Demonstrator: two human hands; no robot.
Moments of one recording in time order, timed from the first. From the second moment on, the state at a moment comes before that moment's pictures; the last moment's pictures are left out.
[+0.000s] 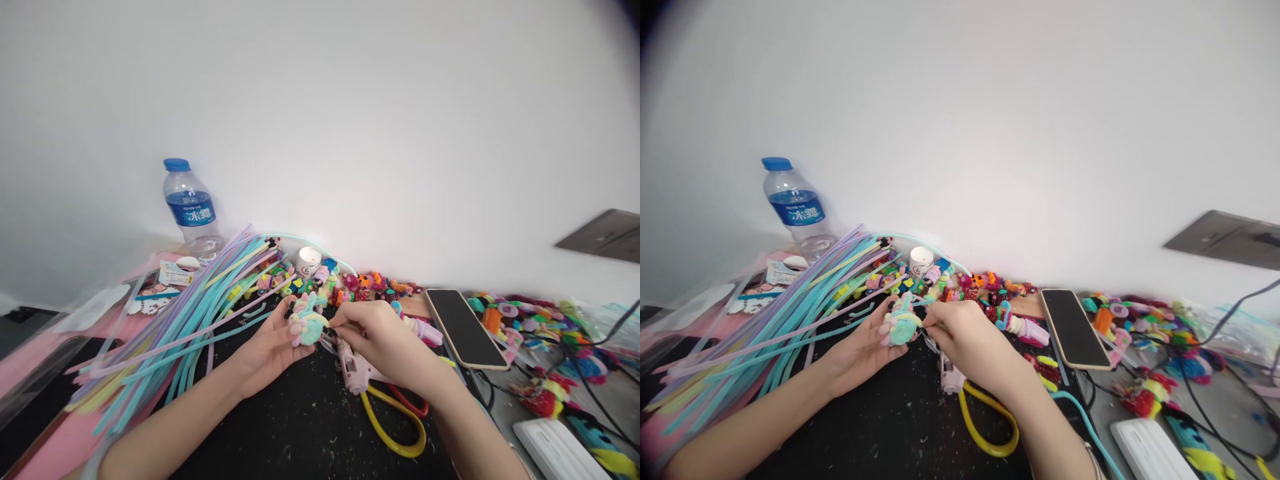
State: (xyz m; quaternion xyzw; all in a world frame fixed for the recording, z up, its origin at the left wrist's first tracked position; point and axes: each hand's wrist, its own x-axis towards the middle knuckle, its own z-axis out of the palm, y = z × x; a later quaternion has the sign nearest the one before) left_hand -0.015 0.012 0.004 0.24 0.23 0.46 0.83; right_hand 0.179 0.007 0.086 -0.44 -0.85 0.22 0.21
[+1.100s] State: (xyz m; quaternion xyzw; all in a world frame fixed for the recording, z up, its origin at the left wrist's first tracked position) left_hand -0.016 0.014 0.003 0.25 0.18 0.34 0.89; right_hand 0.187 0.012 0.091 -0.42 -0.87 0.15 0.22
